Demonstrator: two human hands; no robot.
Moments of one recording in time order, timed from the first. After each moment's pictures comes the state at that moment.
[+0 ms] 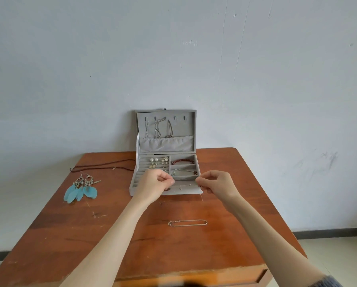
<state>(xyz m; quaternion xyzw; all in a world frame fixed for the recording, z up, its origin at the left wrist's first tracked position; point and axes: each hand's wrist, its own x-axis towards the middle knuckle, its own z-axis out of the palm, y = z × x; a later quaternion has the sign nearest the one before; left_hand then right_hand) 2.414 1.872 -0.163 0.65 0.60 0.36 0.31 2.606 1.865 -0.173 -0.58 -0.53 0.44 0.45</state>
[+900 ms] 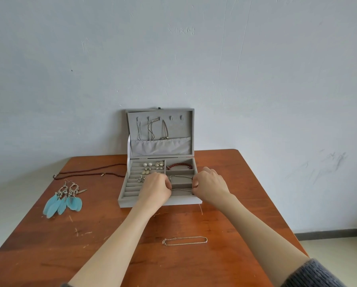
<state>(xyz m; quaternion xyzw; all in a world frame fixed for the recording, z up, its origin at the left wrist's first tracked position) 2.437 1.924 -0.189 0.72 0.65 0.20 0.15 2.593 1.919 -0.181 -0.66 -0.73 0.09 0.12</state>
